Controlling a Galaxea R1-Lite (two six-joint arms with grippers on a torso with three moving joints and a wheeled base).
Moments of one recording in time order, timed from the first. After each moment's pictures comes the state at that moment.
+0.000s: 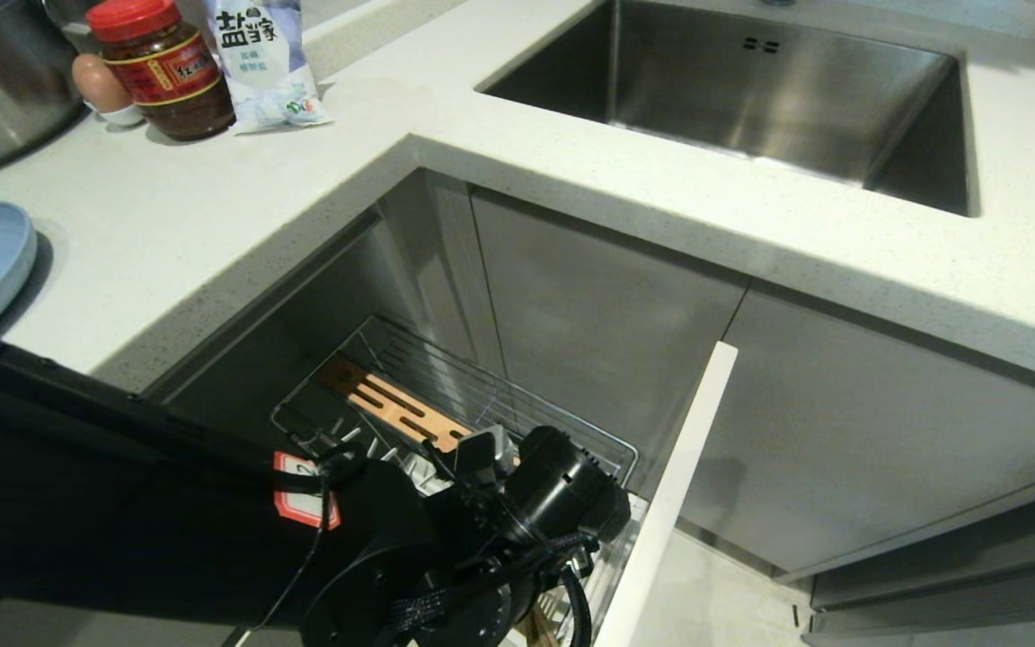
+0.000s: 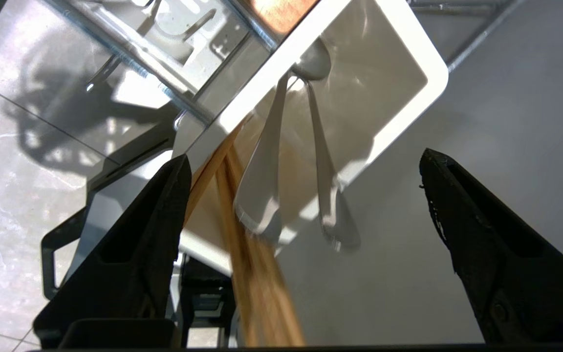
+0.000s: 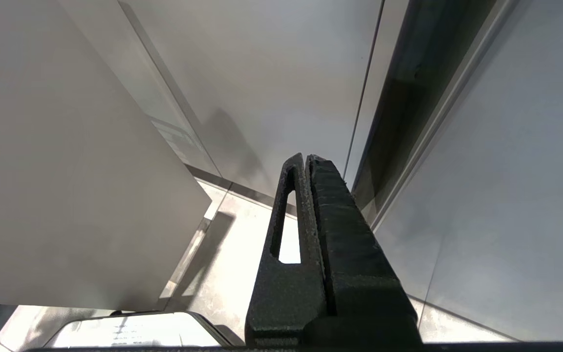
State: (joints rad) left arm -1.00 1.91 -1.03 0.07 0.49 -1.03; right arm 0.00 0.00 0.00 -0.01 -0.05 0.09
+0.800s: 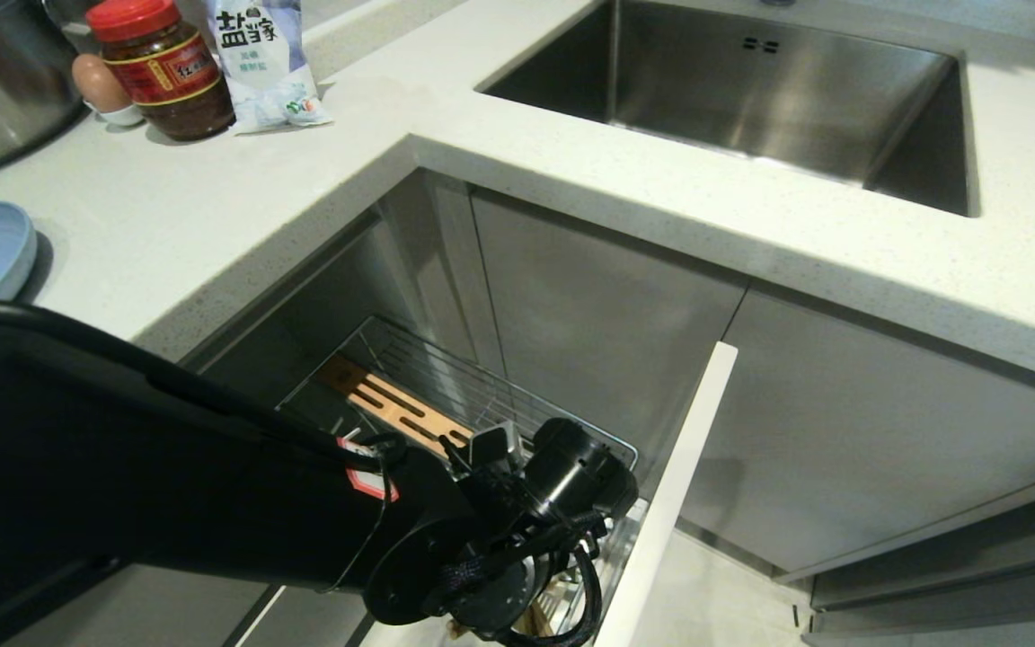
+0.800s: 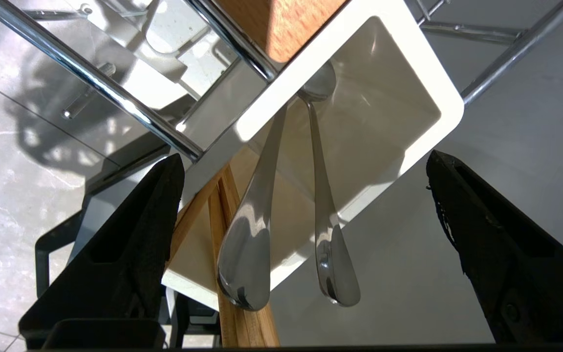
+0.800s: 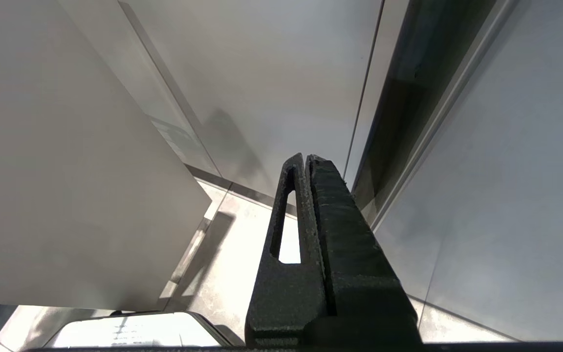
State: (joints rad) left arm -0.96 1.99 -1.09 0.08 0.48 -1.03; right arm 0.00 0.00 0.00 -0.01 -0.05 0.09
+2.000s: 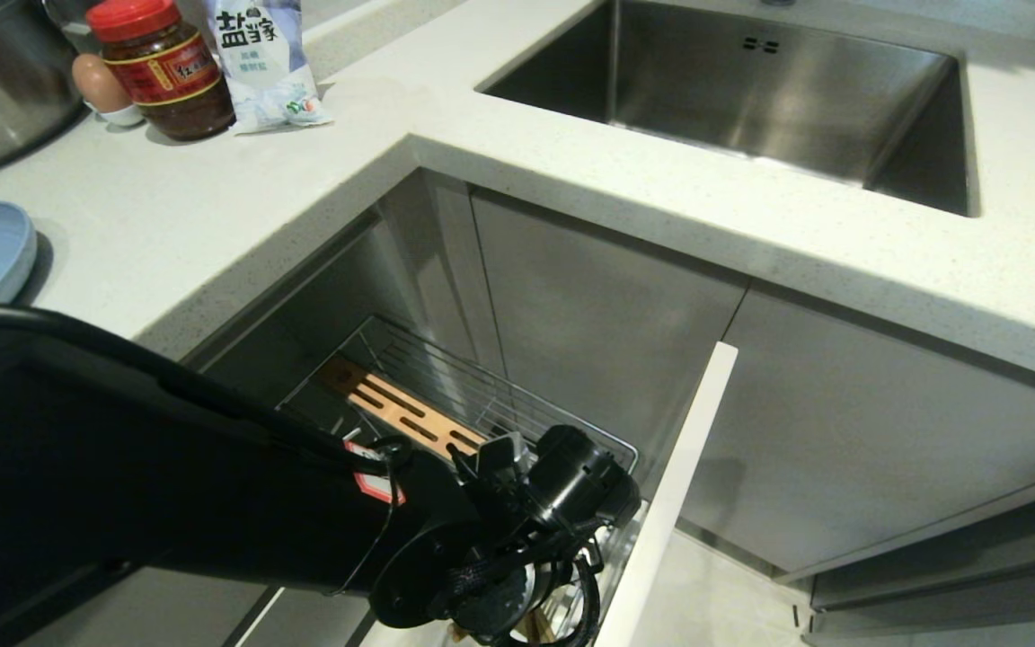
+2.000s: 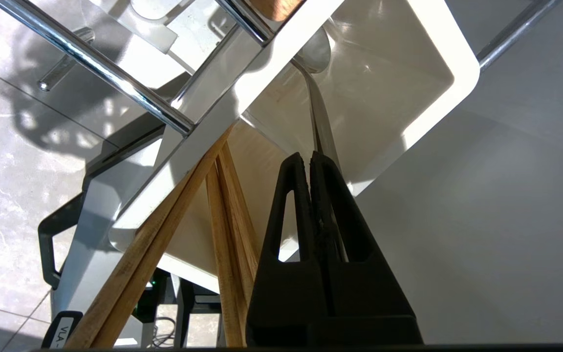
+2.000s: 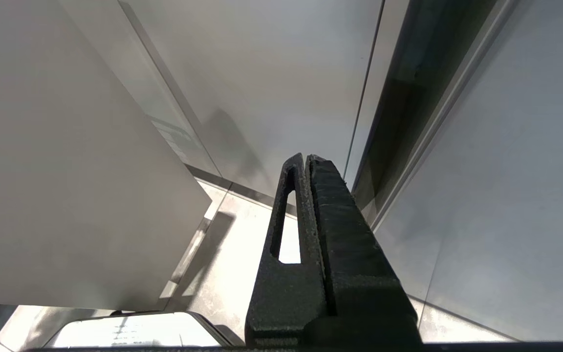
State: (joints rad) left arm -0.97 2.00 -1.10 0.11 0.42 -1.03; right arm 0.00 0.00 0.00 -0.01 -0.05 0.09
